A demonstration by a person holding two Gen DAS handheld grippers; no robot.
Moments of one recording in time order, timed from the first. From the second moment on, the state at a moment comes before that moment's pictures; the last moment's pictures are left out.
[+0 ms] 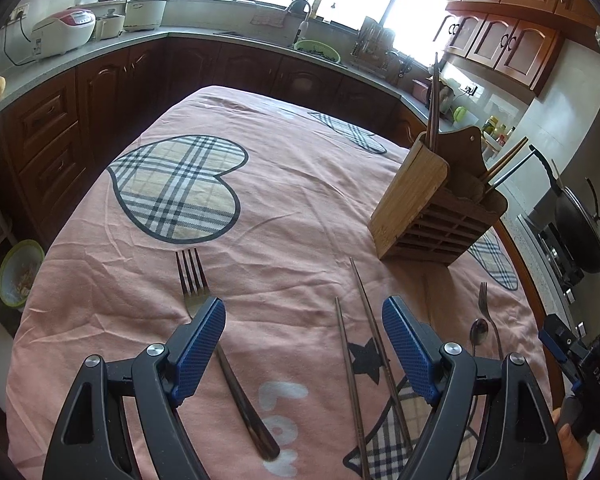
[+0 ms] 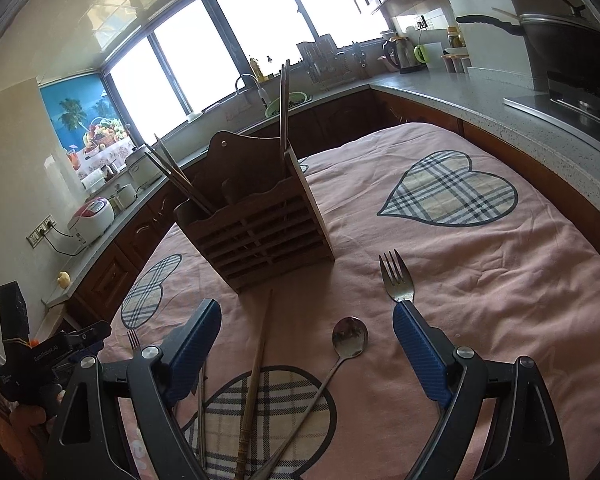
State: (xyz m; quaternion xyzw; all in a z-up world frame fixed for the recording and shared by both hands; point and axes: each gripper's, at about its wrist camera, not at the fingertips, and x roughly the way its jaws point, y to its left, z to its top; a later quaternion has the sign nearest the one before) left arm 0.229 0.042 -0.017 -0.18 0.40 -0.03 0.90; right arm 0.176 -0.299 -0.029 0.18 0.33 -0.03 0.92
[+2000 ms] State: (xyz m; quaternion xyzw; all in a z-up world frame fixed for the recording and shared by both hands) left arm 0.306 -0.018 -0.070 -0.10 0.49 -0.10 0.86; right arm 0.223 -0.288 -0.090 0.13 0.43 -0.04 0.89
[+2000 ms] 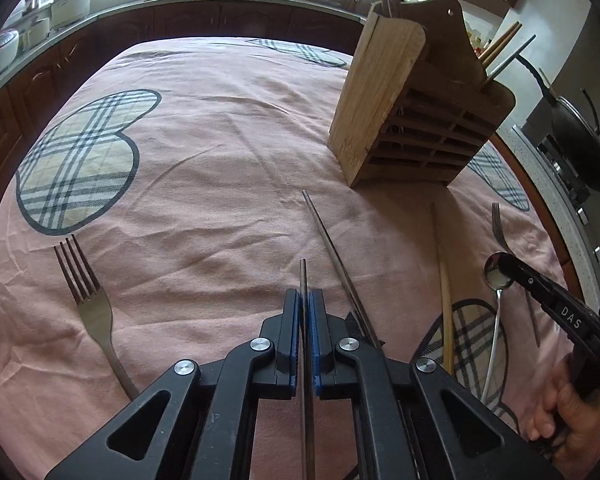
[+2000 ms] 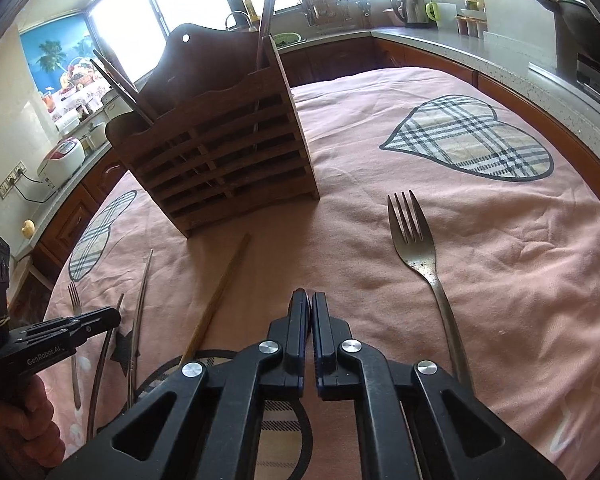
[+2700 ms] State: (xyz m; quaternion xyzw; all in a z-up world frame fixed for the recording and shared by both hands) left arm 0.238 0.023 0.024 -0.16 0.40 -0.12 0.90; right arm 0.196 -0.280 -0.012 0.10 0.34 -0.03 0.93
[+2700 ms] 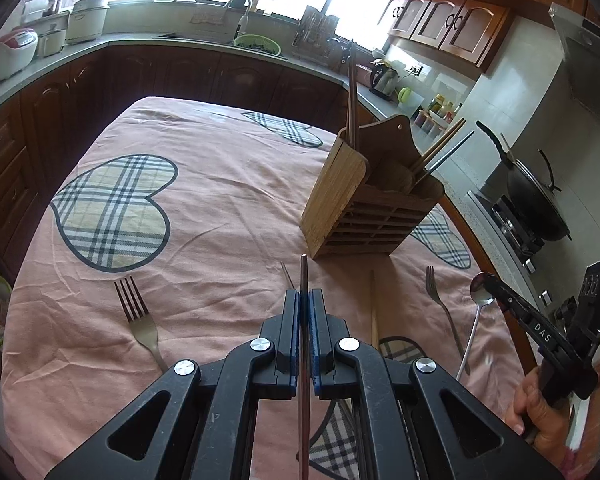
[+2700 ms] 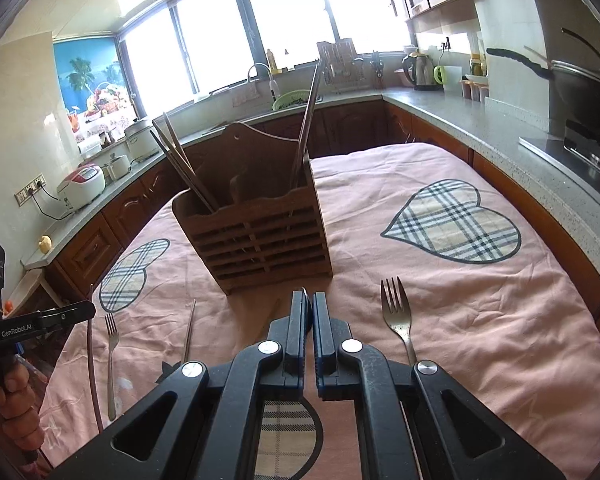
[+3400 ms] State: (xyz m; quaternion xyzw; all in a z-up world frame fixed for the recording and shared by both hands) left arm 0.207 0.039 0.072 -0.17 0.34 -0.14 0.92; right arm 0.187 -0.274 0.038 0.05 0.27 -0.04 0.96
